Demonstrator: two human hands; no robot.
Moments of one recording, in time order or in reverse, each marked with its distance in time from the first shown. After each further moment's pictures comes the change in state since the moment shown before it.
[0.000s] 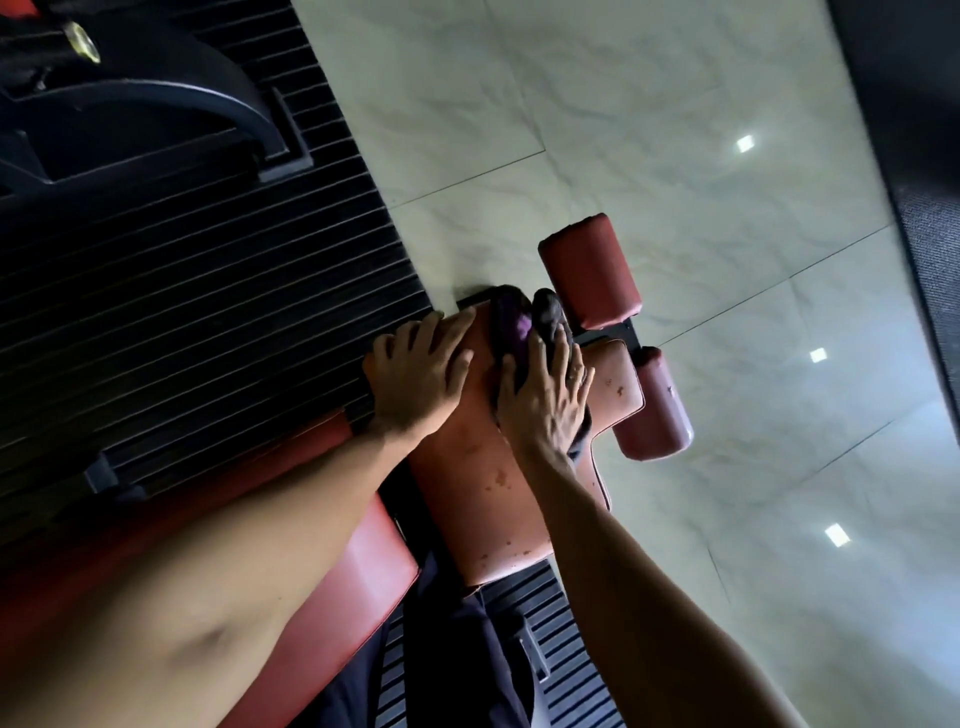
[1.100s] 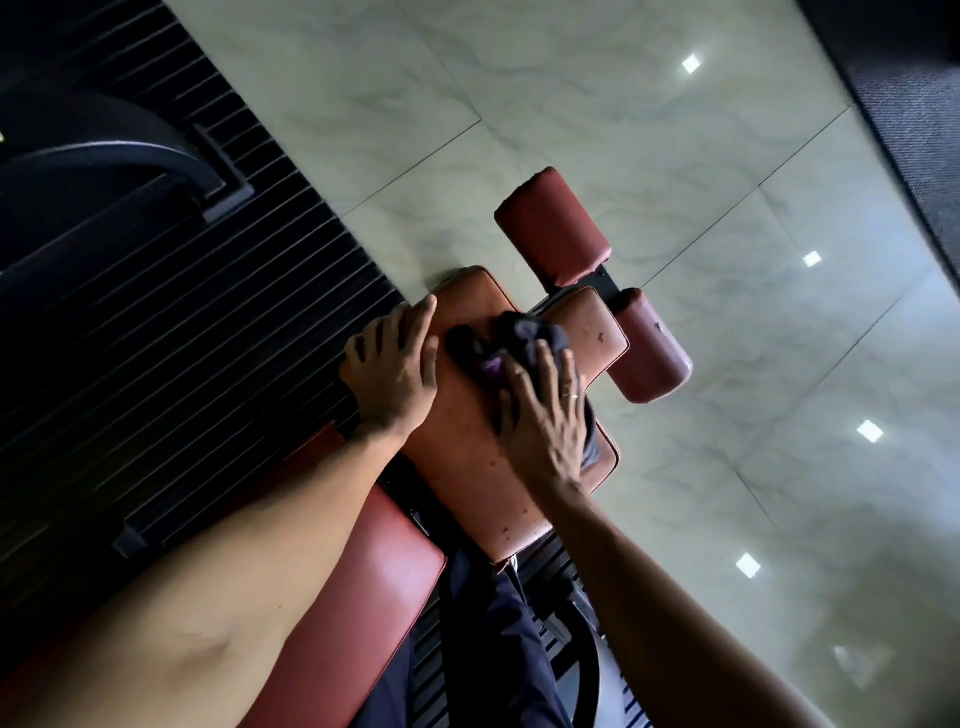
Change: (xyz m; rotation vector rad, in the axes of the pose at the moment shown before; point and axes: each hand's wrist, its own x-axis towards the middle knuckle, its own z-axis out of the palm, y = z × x) left_hand -0.005 -0.006 0.007 -0.027 0.079 0.059; right_hand -0.068 0.044 0.017 0.060 0.093 -0.111
